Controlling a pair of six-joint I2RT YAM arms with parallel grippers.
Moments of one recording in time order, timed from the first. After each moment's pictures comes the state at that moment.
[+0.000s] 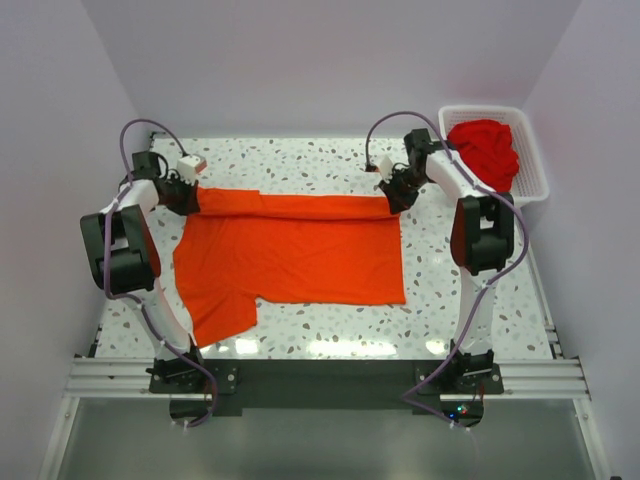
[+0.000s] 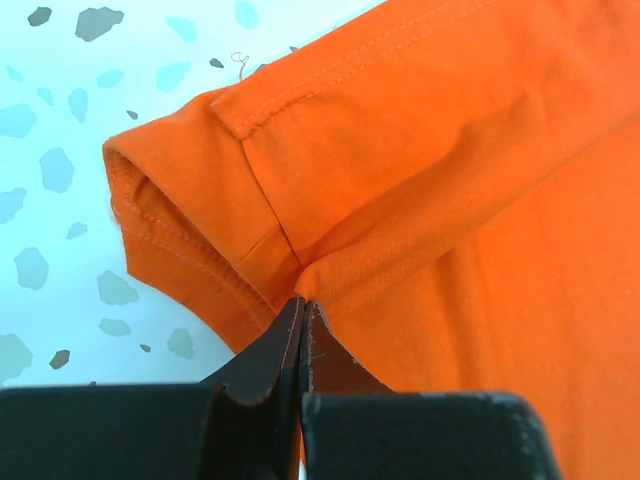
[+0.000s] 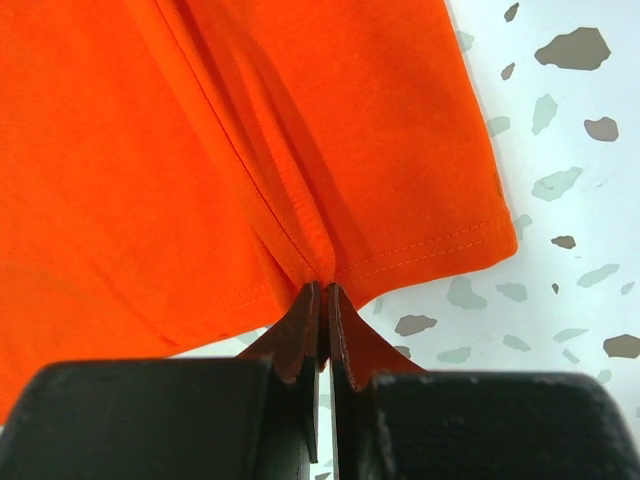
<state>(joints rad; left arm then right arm) 0.27 1.95 1.37 -0.46 0.51 0.62 0.16 2.18 1.84 -0.99 -0.40 -0.84</state>
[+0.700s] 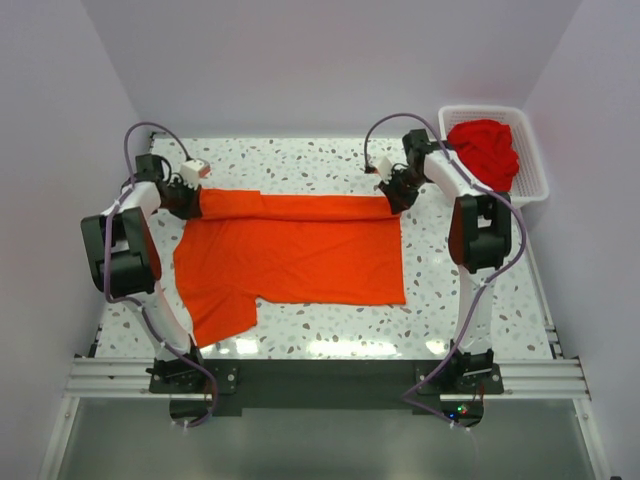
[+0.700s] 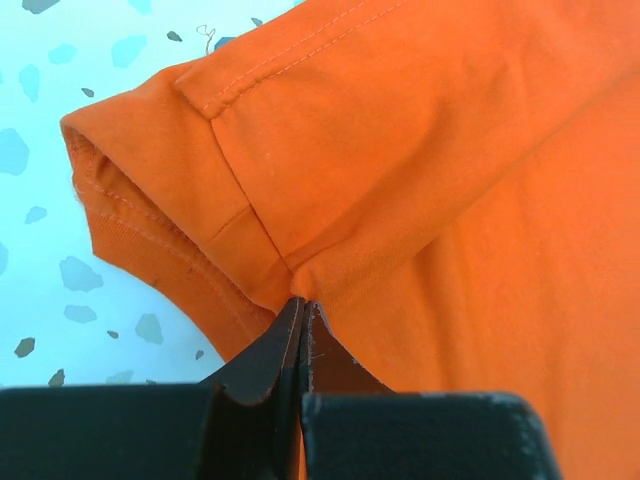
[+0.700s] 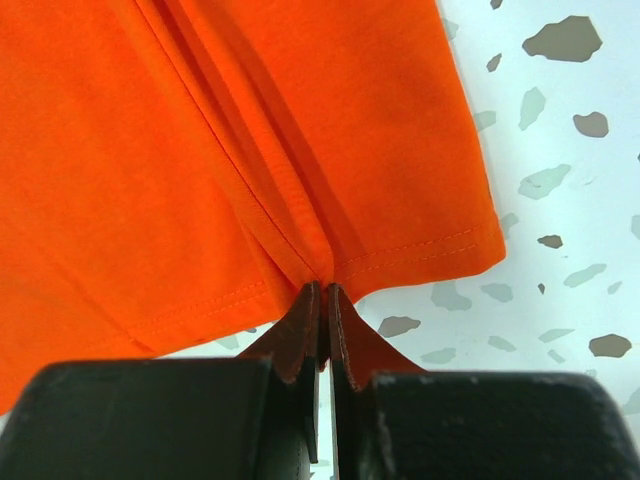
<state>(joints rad) 0.26 1.94 1.33 -0.49 0.50 0.63 0.17 2.20 1.85 -0.99 -0.35 -0.85</state>
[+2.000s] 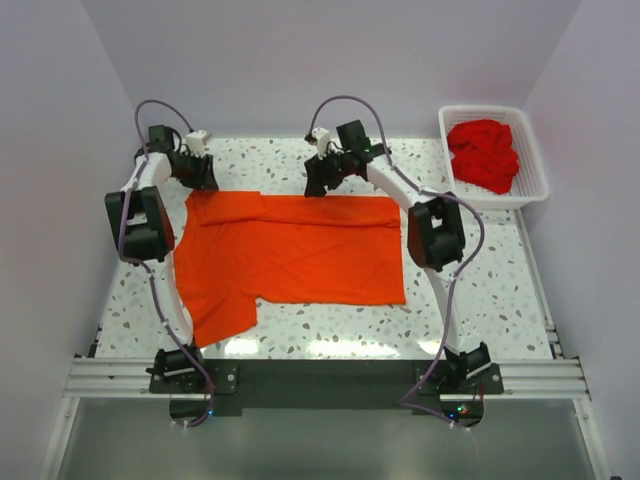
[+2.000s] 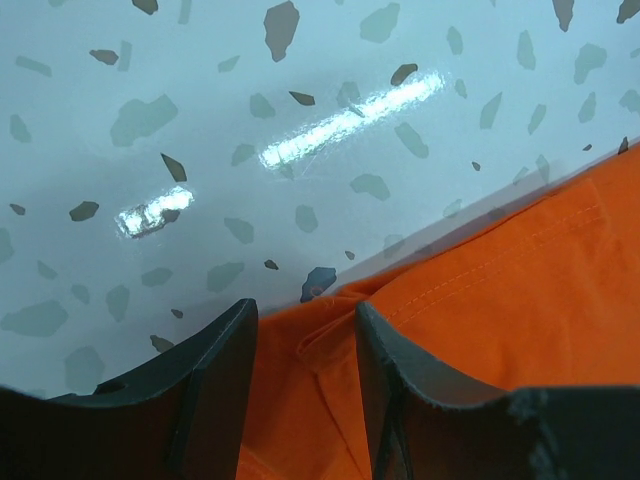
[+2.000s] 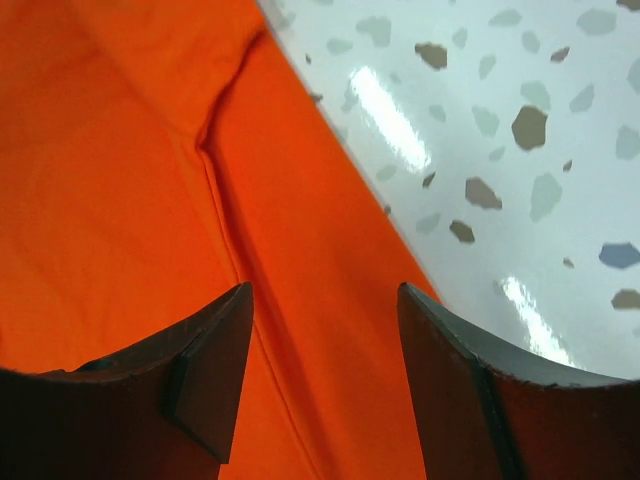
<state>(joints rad) 0.21 2.32 1.91 -0.64 0.54 0.39 0.44 2.40 2.15 -0.60 -0.58 -0.23</state>
